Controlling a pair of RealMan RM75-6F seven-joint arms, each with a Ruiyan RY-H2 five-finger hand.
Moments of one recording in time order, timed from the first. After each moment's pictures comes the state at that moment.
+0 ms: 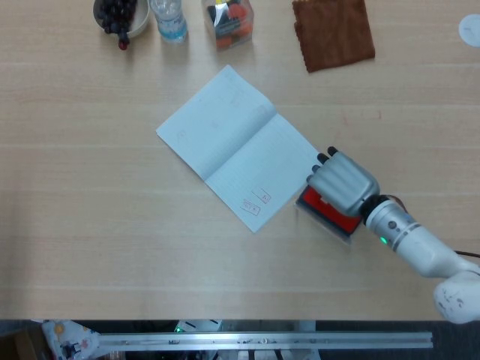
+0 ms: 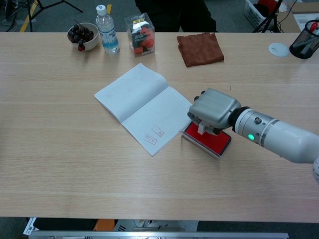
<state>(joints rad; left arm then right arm) 0.04 -1.07 0.02 -1.74 1.45 1.50 0.05 0.82 -1.56 -0.10 -1.63 -1.03 0.94 -0.89</state>
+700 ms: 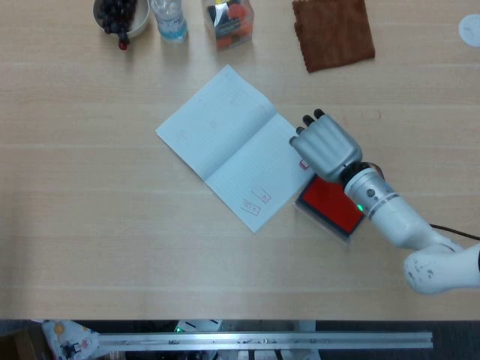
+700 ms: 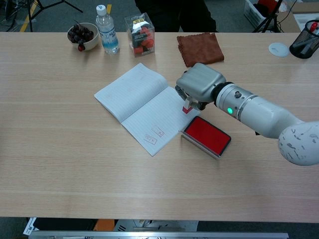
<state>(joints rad) 0.05 -1.06 0.03 -1.75 1.46 1.50 0.04 0.92 -1.63 0.03 -1.52 -0.90 0.93 -0.93</state>
